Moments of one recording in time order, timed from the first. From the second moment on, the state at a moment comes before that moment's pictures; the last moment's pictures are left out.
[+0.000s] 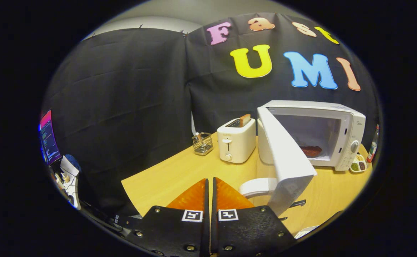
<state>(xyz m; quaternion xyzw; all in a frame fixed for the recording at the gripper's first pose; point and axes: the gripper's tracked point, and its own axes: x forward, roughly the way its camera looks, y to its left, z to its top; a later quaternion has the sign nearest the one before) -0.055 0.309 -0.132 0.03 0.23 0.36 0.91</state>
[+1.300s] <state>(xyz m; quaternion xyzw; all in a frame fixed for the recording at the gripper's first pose) 0.090 0.148 -0.162 0.04 0.24 0.15 0.96</state>
